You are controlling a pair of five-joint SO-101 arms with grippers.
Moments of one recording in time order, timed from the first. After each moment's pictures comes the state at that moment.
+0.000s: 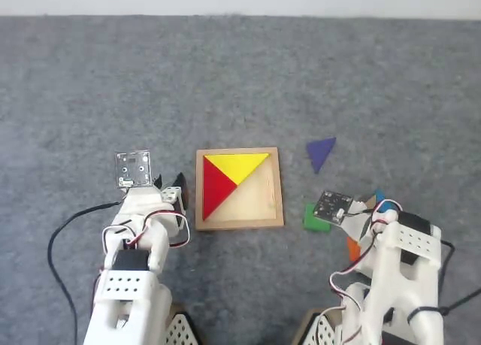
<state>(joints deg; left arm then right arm) -5.3 -65.3 96.5 21.0 10.7 17.9 -36.2 71.3 63.5 79.3</state>
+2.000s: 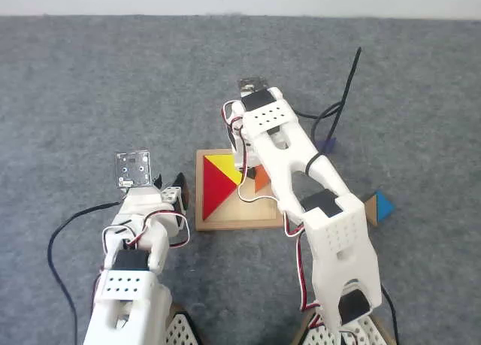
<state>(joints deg) -5.3 -65.3 96.5 21.0 10.7 -30.8 37.1 -23.6 87.9 -18.0</state>
